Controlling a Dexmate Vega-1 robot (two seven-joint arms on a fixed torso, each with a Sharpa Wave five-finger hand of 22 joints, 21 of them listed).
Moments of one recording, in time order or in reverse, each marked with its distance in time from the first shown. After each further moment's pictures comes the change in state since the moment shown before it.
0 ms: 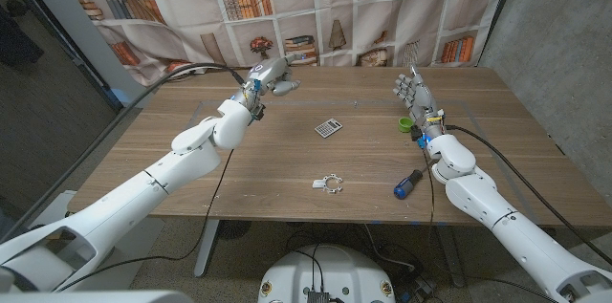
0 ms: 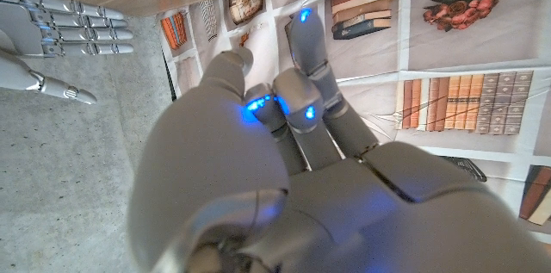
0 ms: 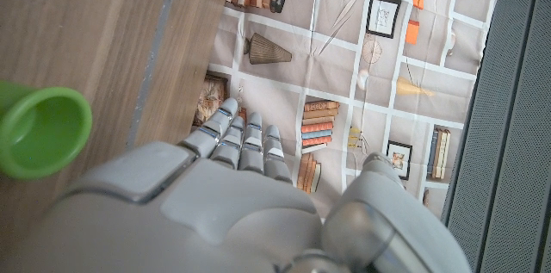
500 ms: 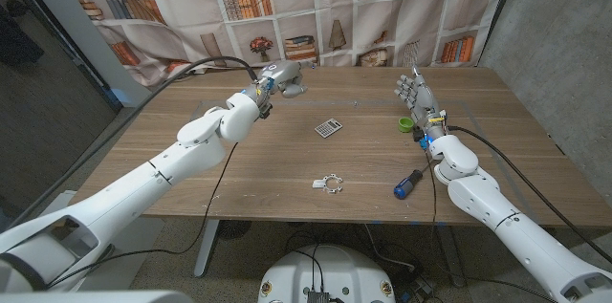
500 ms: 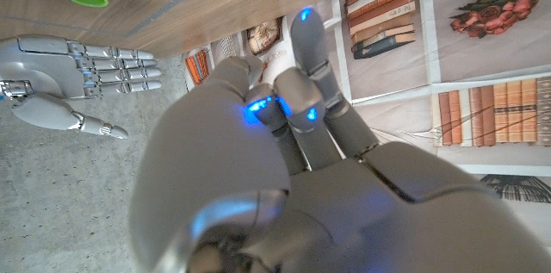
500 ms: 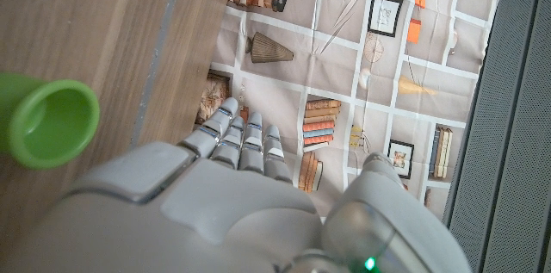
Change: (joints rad) left arm -0.070 0.014 0.060 -0.040 0.045 0.043 -0.174; left_hand 0.008 0.008 0.091 0.003 0.096 0.075 0.031 -0.003 0.000 -0.028 0.029 0.021 0.001 -0.003 0.004 -0.005 0.022 -0.002 0.002 0.003 -0.025; right arm -0.010 -0.009 0.008 -0.008 0.011 -0.007 0.004; right_hand 0.000 0.000 0.000 0.000 0.000 0.000 0.000 0.000 0.000 0.000 0.000 0.000 0.000 0.000 0.000 0.000 0.000 0.003 0.000 -0.006 0.000
